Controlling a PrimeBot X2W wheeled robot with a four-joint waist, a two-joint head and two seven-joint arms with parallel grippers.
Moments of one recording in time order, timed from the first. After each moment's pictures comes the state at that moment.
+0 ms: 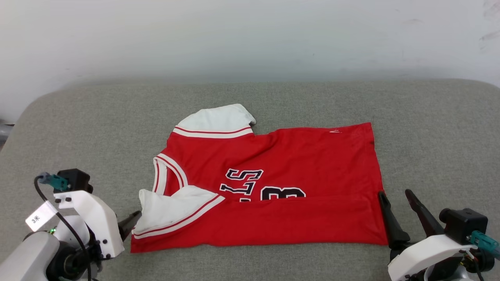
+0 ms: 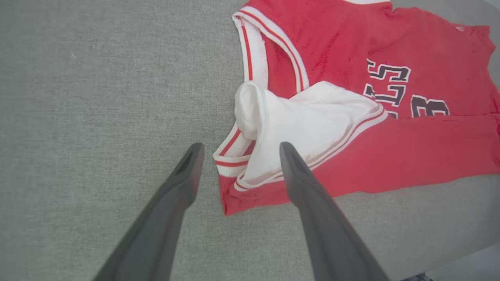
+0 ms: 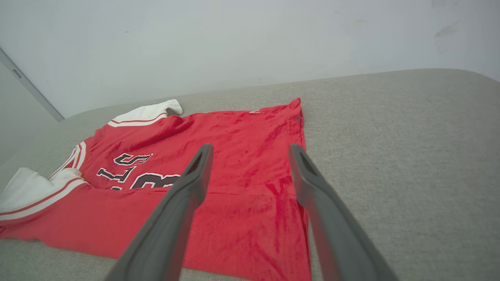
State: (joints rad) left arm -0.33 0.71 -0.54 0.25 -1.10 0.10 0.43; right arm 0.00 -0.09 0.01 0.10 0.29 0.13 -0.03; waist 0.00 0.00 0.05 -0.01
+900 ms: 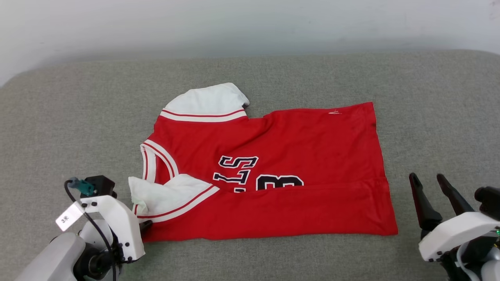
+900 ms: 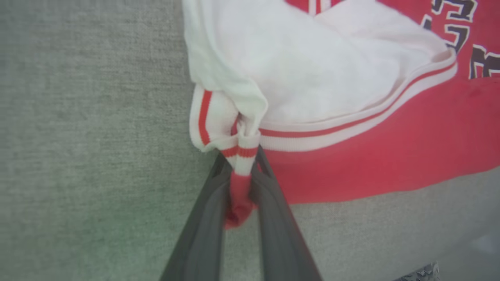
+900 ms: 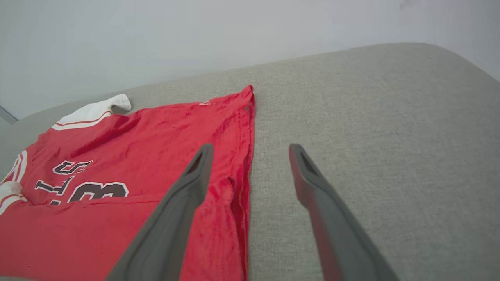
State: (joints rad) left arm -0.36 0.62 -0.62 0.35 -1.10 0.11 0.51; right arm -0.07 -0.15 -0.08 0.09 0.35 0.13 0.05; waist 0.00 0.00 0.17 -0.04
